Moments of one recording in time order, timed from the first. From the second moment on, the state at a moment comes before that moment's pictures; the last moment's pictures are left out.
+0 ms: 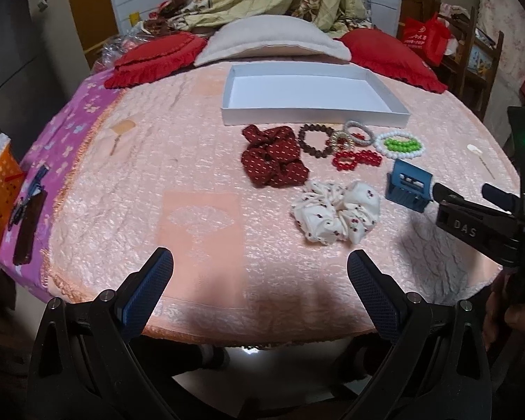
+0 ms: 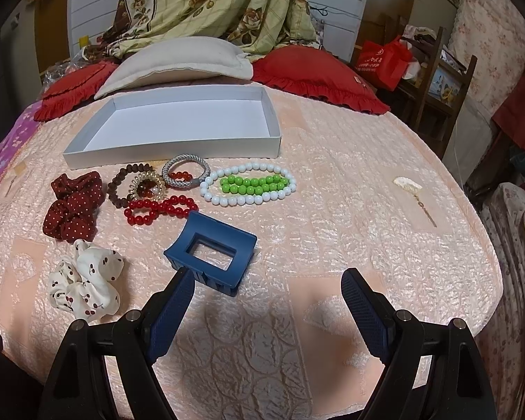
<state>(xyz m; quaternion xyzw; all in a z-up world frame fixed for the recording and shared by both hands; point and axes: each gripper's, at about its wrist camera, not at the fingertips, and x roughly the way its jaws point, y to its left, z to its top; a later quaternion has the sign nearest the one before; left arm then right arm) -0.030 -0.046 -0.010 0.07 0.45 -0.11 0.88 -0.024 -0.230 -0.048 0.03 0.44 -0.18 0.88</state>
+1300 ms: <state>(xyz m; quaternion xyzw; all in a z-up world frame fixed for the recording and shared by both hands) -0.054 -0.046 0.005 0.09 0.44 -0.10 0.89 -0.059 -0.227 -0.033 0.04 0.42 -0.16 0.89</state>
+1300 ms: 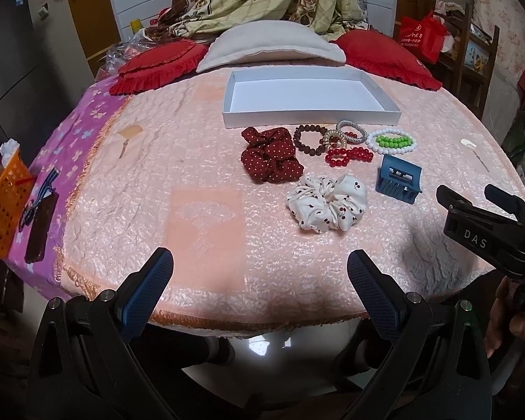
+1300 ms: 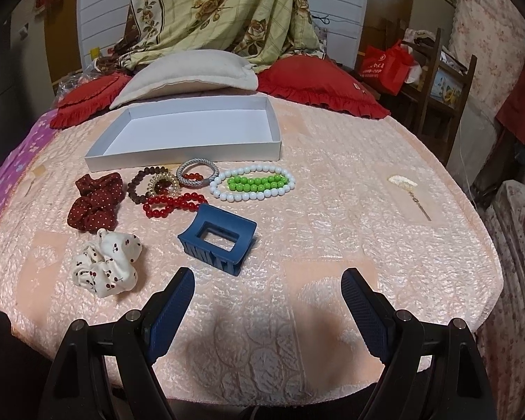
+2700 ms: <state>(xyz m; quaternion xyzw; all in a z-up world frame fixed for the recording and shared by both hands) -0.024 -0.058 -0.032 0.10 0.51 -0.10 0.85 -0.043 -0.242 -0.065 0.06 0.46 -0.15 0.87</state>
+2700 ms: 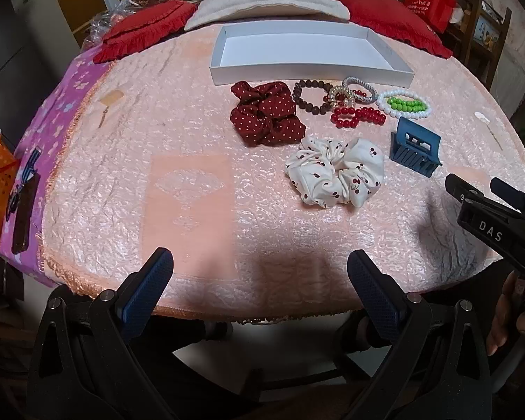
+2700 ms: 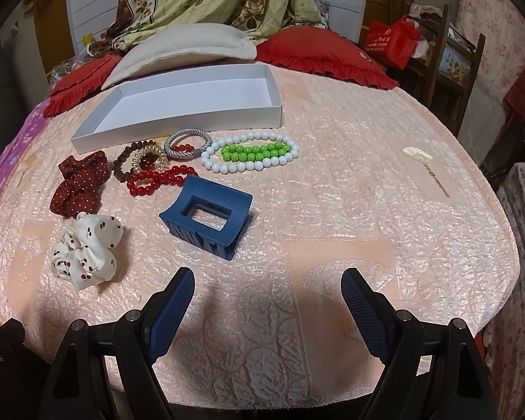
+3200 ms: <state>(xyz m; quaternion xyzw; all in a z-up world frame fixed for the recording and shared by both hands) 0.021 -0.034 -0.026 0.02 0.51 -0.13 0.85 -0.048 -0.294 -0.063 0.17 0.43 -0.10 0.88</state>
